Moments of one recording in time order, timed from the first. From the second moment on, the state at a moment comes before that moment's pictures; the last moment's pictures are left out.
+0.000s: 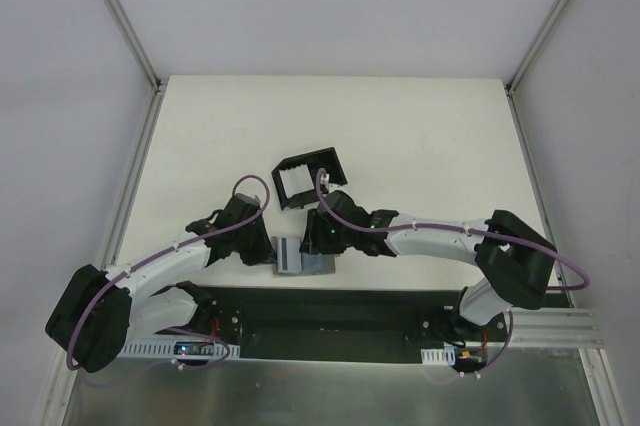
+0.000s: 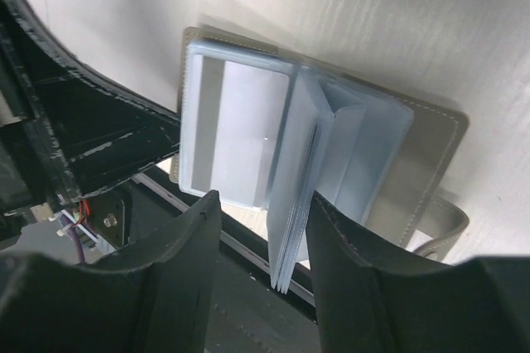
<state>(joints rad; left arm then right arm) -0.58 1.06 0.42 -0.42 0.23 -0.89 1.09 1.56 0.87 -0.14 -0.02 0.91</state>
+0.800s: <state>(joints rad) -0.58 1.07 0.42 -0.42 0.23 -0.89 1.11 1.60 0.93 -0.11 -0.07 0.87</state>
